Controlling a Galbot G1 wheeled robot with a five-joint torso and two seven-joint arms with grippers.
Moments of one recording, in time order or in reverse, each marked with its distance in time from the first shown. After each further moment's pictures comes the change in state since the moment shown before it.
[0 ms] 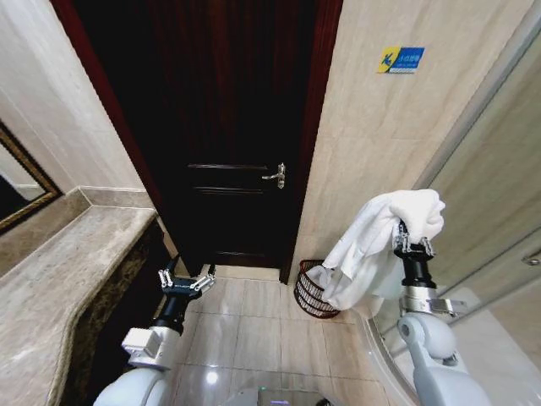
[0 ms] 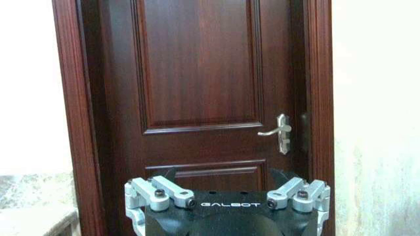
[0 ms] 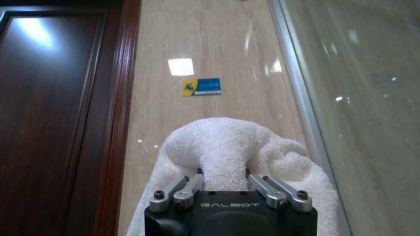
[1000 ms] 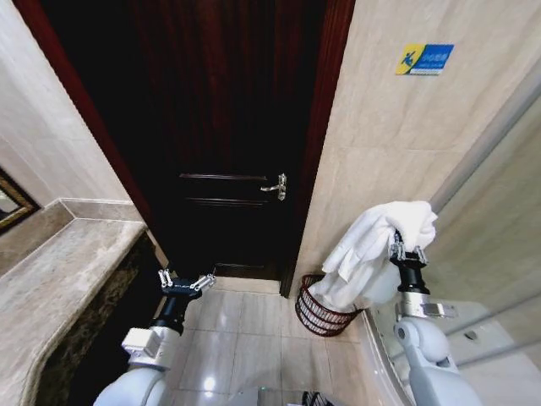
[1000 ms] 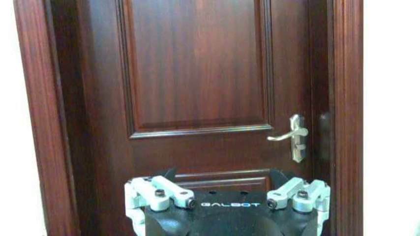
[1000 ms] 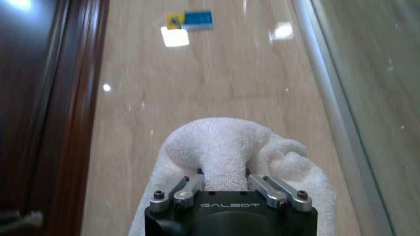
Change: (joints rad) left arm 0.000 0.000 0.000 0.000 0.000 0.000 0.000; right arm 0.027 -0.003 -0.021 -0.214 0.045 0.101 -0.097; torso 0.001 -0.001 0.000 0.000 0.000
